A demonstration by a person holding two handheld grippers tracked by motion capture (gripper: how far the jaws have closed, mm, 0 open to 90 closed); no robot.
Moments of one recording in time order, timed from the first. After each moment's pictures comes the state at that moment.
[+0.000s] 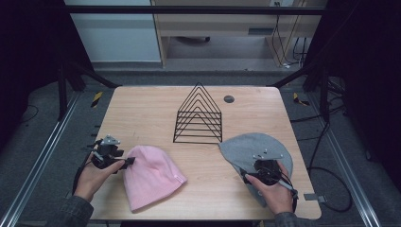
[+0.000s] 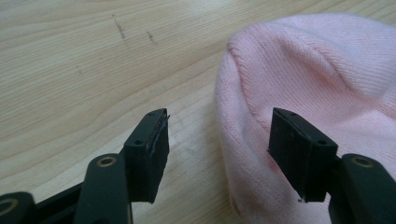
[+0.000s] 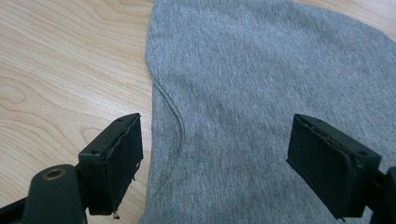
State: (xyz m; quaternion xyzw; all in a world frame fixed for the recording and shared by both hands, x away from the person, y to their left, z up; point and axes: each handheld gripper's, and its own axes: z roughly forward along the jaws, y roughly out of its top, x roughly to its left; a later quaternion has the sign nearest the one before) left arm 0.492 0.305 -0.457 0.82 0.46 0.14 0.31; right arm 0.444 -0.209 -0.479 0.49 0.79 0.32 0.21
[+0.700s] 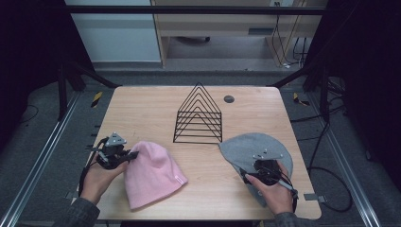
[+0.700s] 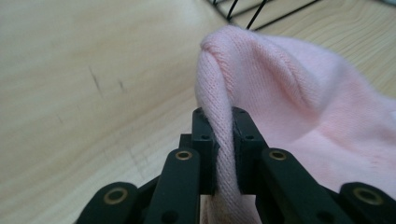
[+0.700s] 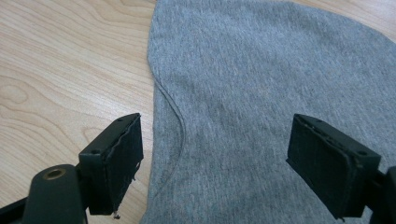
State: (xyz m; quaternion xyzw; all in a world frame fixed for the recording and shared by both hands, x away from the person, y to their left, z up) left arm 0.468 0.271 -0.413 0.83 0.39 0.19 0.34; right arm 0.443 -0.209 -0.478 0.48 0.79 0.32 0.21
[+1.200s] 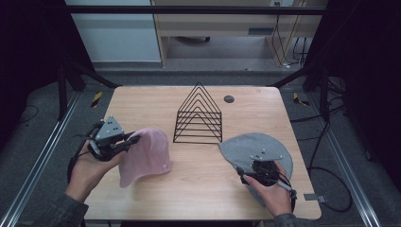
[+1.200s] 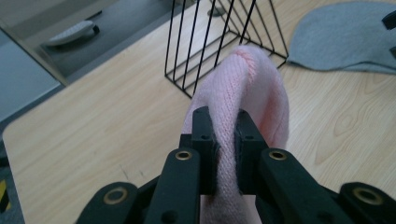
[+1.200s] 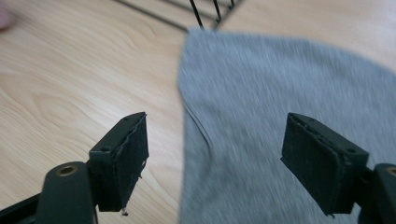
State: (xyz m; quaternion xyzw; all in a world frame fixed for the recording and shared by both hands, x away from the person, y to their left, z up) left arm 0.453 0.249 -0.320 0.84 0.29 0.26 0.38; right arm 0.436 -0.196 -0.460 0.45 0.79 0.36 0.22
